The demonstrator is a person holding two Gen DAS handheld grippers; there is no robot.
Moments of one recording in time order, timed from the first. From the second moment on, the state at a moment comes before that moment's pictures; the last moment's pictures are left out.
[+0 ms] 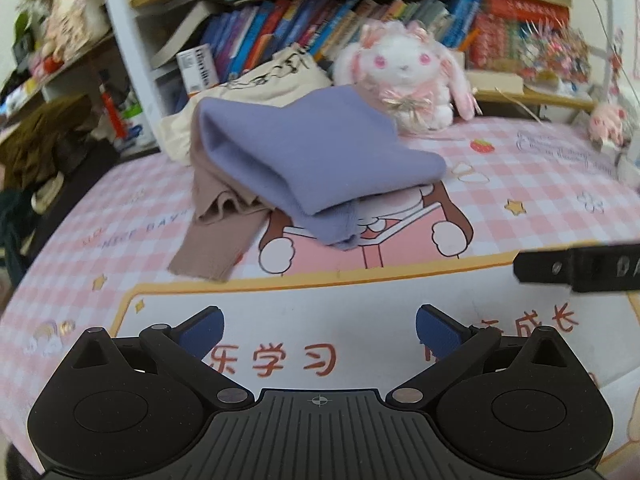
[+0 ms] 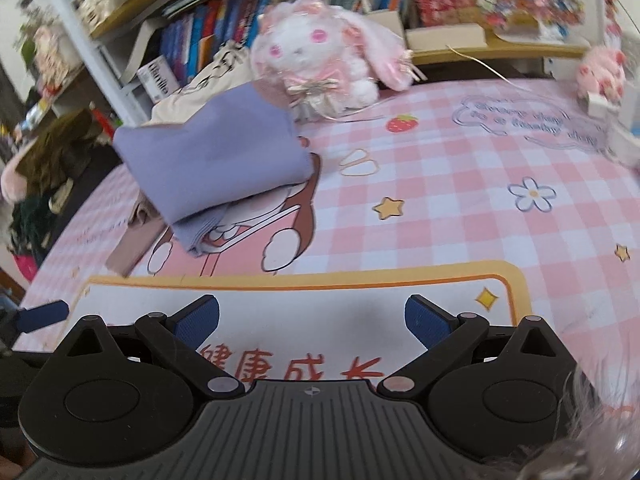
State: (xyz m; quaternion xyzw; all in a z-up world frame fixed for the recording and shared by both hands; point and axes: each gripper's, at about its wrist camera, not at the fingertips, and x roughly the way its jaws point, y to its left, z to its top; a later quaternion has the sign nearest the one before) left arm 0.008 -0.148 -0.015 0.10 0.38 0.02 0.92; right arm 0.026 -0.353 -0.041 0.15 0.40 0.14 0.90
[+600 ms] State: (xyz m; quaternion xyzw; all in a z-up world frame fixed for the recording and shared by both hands) left arm 0.096 -0.207 -0.050 0.31 0.32 0.04 0.89; right arm 0.057 -0.399 -0.037 0.23 0.39 0.12 0.88
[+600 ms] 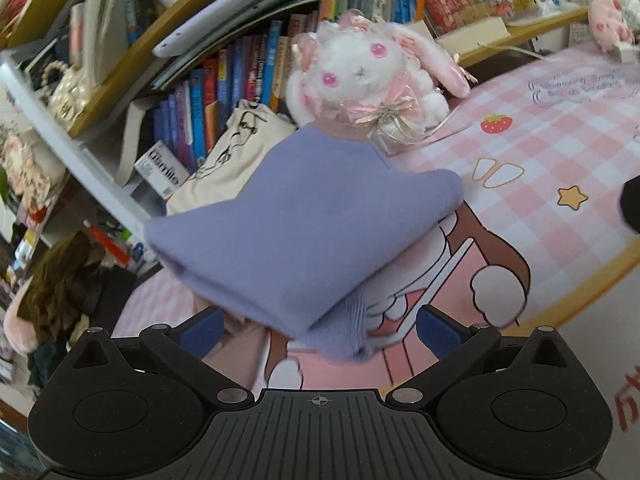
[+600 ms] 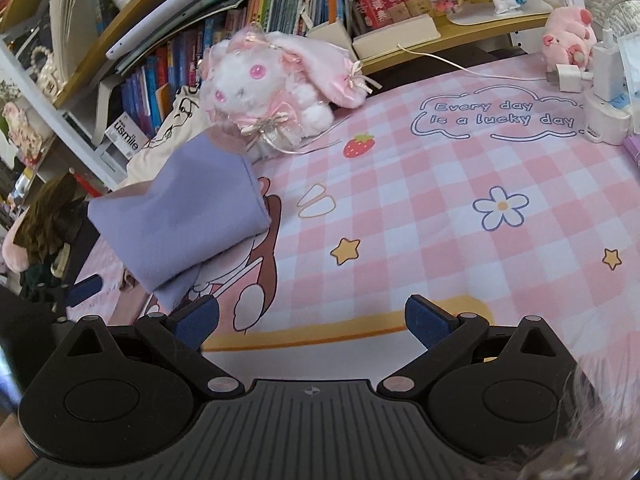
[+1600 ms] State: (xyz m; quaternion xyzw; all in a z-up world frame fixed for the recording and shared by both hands) left arm 0.077 -0.186 0.027 0.22 0.26 -0.01 0.94; right arm 0.076 -0.412 -0.049 0.41 0.39 0.18 0.80
